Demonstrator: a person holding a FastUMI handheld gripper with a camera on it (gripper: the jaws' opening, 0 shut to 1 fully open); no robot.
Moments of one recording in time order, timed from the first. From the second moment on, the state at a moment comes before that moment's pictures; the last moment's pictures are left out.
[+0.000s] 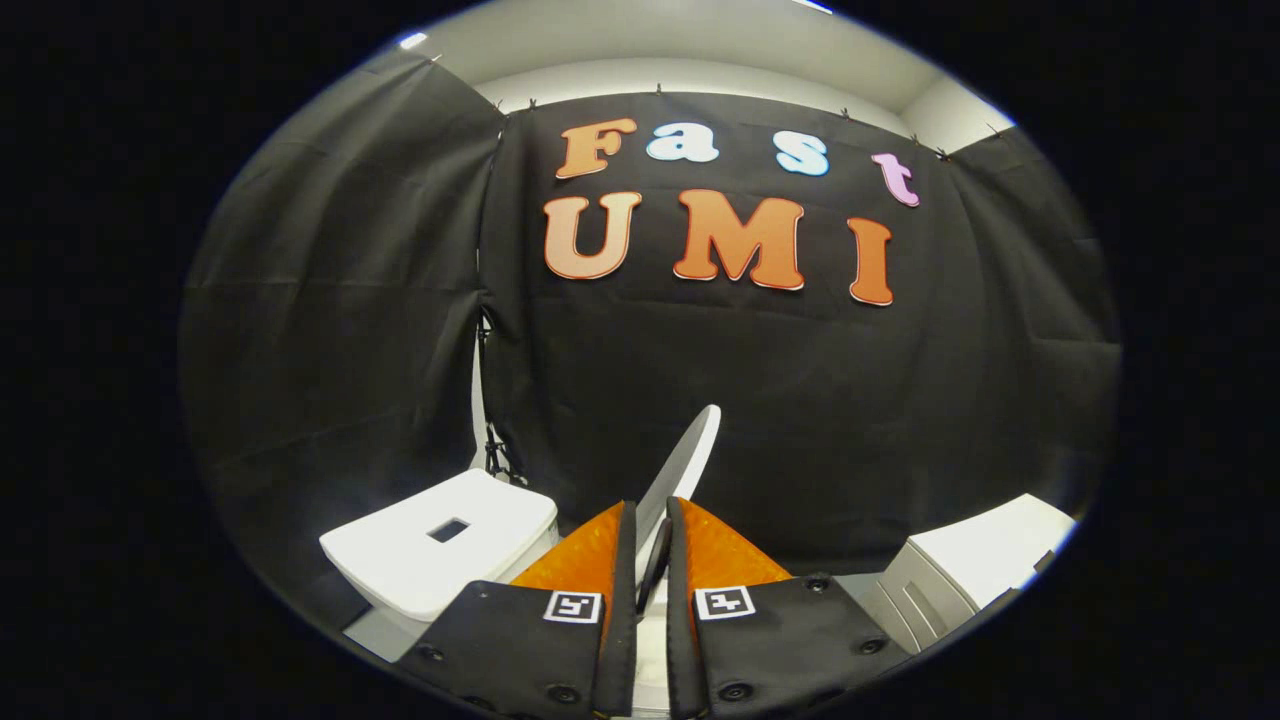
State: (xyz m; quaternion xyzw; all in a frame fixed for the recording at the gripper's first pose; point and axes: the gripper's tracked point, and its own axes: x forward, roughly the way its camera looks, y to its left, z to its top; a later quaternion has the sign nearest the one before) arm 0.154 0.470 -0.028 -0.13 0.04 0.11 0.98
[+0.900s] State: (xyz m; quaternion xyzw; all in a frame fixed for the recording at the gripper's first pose) arm 0.142 0.639 -0.037 -0.16 0.00 0.21 0.97
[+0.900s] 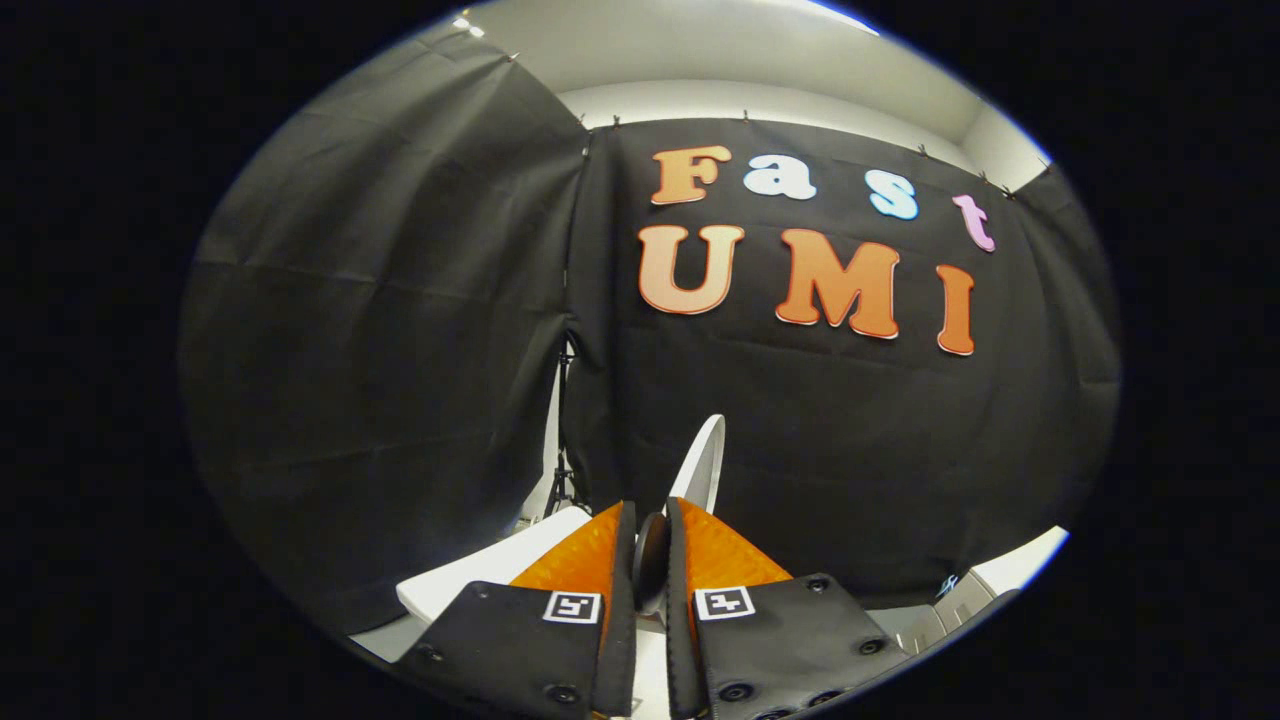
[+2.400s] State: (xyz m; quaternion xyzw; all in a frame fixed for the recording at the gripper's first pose) arm 0.085 0.696 -0.009 -0.14 -0.01 0.34 0.93
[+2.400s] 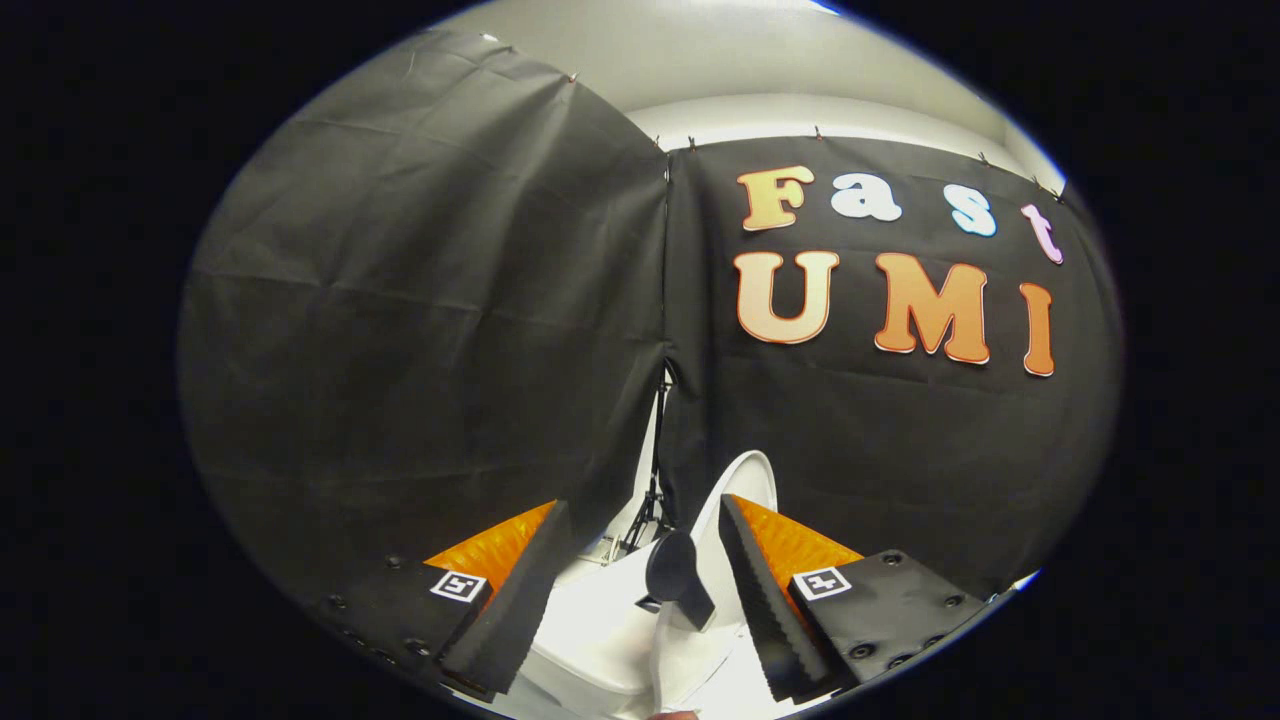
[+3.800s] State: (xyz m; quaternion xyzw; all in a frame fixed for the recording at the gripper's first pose) arm 0.137 0.187 0.081 -0.08 -0.05 0.14 0.99
